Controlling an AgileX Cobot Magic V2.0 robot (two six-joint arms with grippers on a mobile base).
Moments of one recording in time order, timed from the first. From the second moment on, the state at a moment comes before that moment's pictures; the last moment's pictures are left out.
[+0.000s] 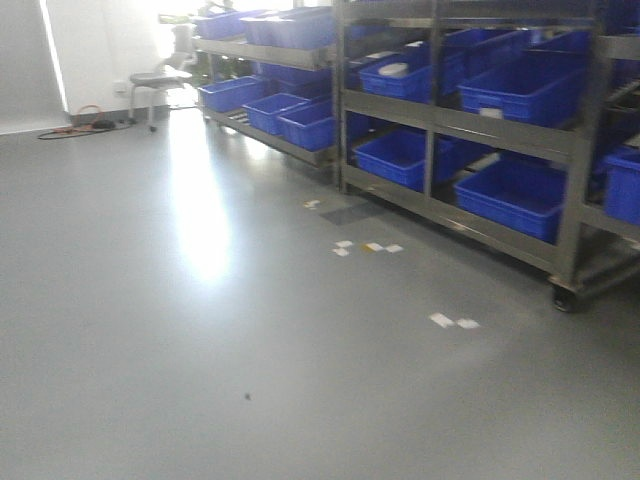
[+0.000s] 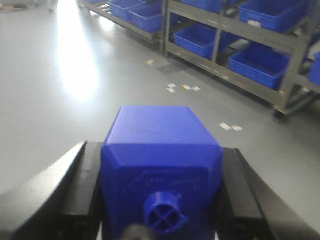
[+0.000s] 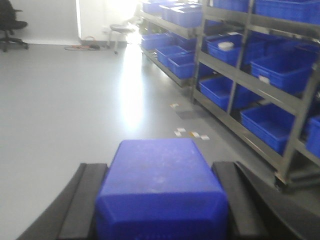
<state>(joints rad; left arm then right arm) -0.12 0.16 -0.37 -0.03 0.49 -0.03 0.35 -0.01 -0.37 -0.23 0.49 0.16</state>
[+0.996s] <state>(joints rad) -0.12 0.18 -0.37 -0.03 0.49 -0.03 0.35 0.00 -0.37 -0.23 0.49 0.16</state>
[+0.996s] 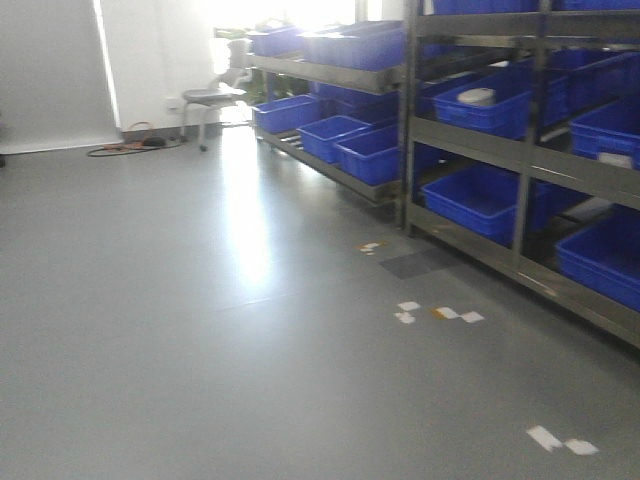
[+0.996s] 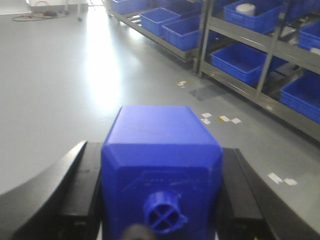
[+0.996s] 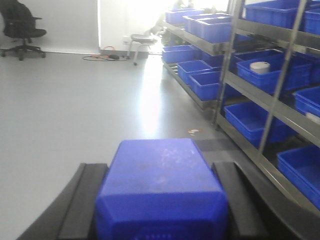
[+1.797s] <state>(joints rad) -0.12 0.18 -0.37 -0.03 0.49 -0.03 0.35 0.00 -0.37 -0.23 0.49 0.16</state>
